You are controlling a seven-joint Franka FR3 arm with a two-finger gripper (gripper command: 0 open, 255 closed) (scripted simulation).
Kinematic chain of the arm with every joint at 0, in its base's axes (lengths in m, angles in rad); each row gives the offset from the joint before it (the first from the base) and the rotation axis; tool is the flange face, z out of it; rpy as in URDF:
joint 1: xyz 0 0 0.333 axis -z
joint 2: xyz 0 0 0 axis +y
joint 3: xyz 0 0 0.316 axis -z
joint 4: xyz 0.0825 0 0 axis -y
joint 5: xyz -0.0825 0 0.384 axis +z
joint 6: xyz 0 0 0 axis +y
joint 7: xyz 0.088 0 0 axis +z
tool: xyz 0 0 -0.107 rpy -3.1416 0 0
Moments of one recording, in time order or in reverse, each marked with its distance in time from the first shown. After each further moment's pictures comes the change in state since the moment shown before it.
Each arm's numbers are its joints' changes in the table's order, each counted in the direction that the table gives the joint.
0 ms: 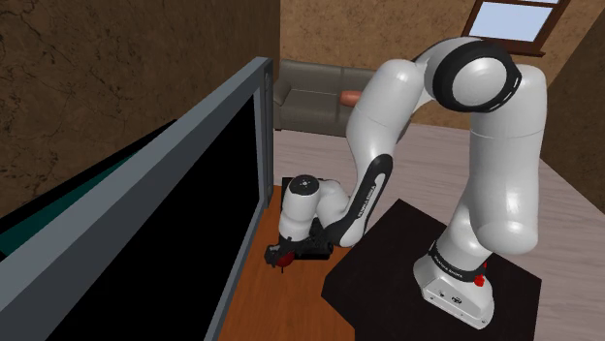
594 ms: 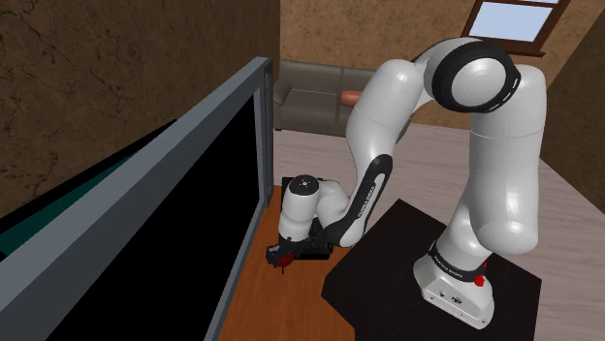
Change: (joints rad) arm -0.004 0.003 0.004 0.003 -0.003 -0.002 -0.003
